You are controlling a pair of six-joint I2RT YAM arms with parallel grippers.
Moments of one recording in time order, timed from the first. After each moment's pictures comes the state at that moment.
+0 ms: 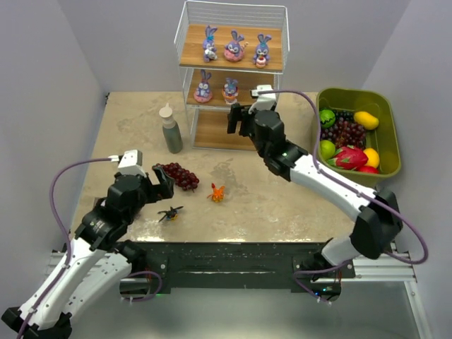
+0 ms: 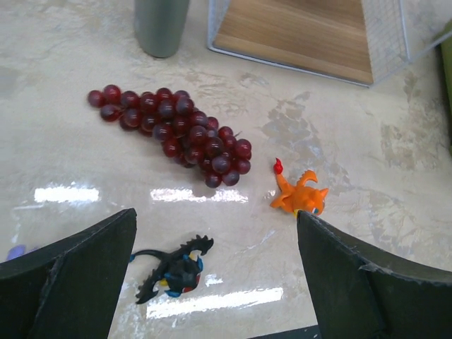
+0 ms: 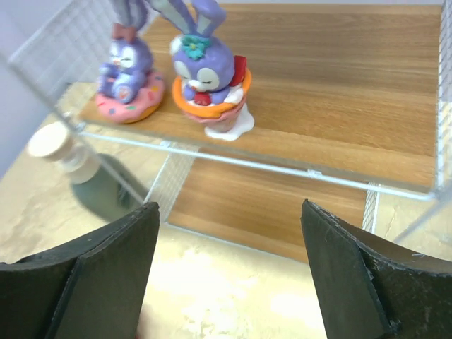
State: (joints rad) left arm -0.54 0.54 0.69 -0.61 -0.31 -0.52; right arm 0.72 1.52 1.25 0.13 0.46 0.25
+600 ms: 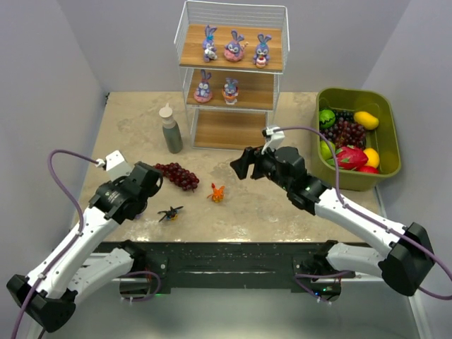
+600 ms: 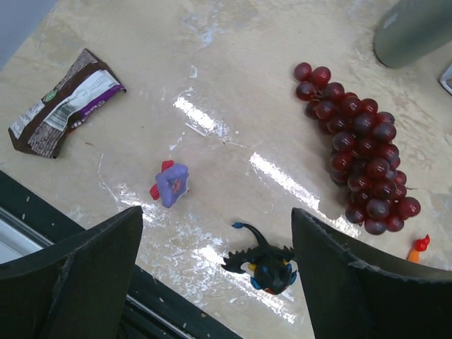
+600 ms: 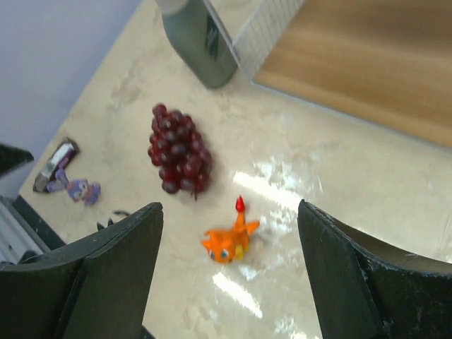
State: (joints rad) left arm -0.54 0.83 0.90 -1.13 -0.76 -1.03; right arm 0.73 1.14 0.82 0.07 0.06 0.45
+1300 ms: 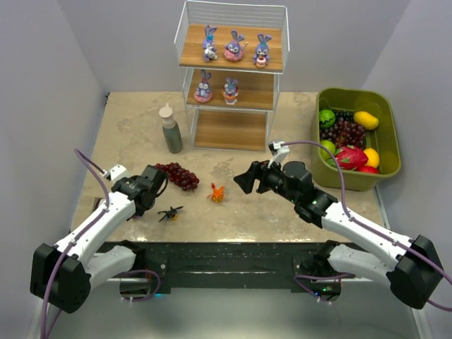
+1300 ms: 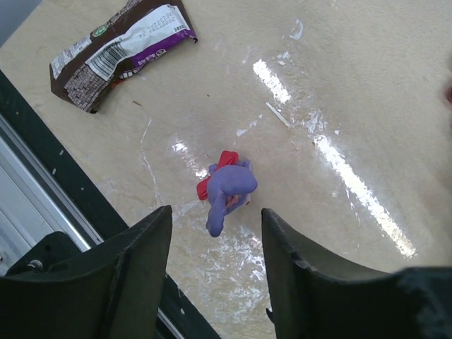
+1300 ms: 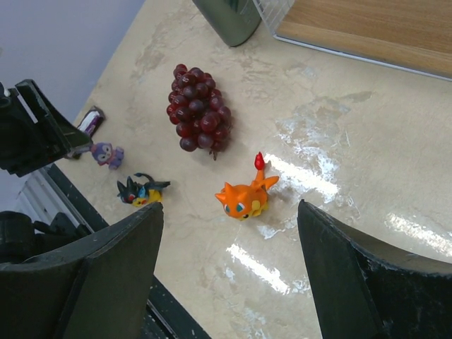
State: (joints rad) left arm -0.40 1.04 0.71 -1.08 -0.77 -1.18; right arm 0.73 1.01 0.62 0.12 -0.04 0.54
